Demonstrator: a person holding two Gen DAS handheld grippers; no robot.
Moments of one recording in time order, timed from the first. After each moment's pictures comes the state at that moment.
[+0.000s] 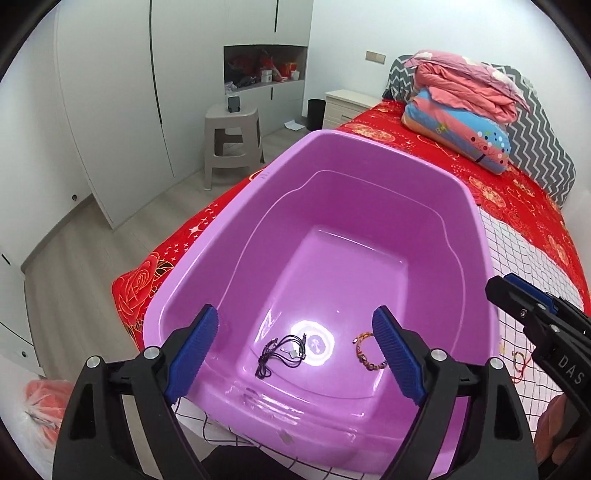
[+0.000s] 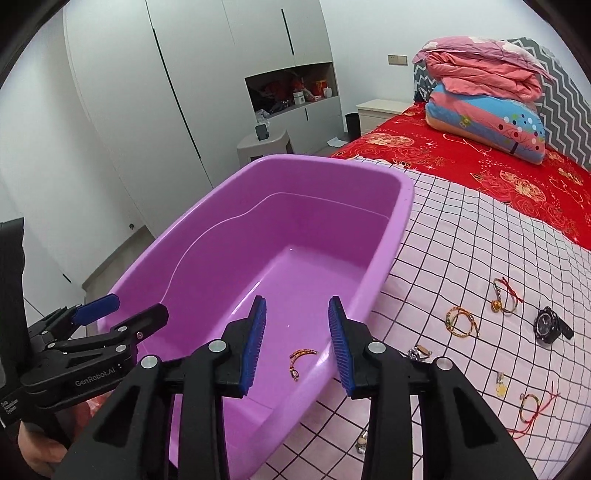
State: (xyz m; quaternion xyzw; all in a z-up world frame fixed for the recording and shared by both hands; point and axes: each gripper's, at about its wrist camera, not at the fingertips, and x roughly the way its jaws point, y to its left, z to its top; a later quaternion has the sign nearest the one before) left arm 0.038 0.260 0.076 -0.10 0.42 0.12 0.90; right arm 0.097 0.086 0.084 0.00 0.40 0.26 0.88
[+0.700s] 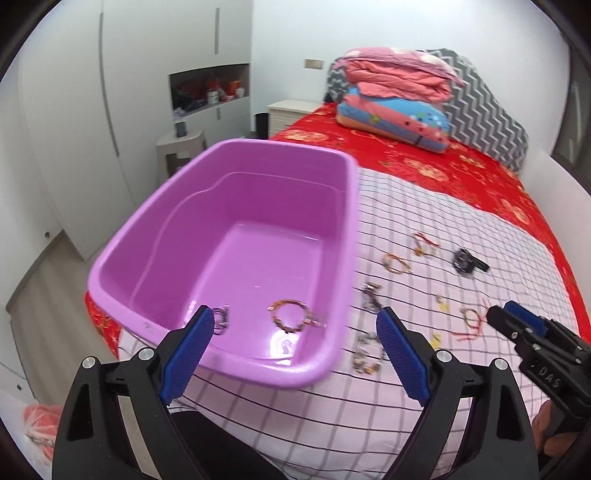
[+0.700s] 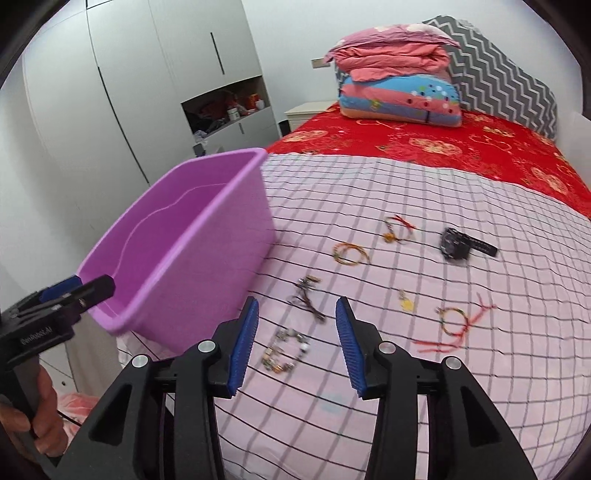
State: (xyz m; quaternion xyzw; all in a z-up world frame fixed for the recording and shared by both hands) left arm -0.016 0.140 0.094 -0.05 0.39 0.03 0.92; right arm 0.006 -0.077 0.064 0.04 0.39 0.15 0.91
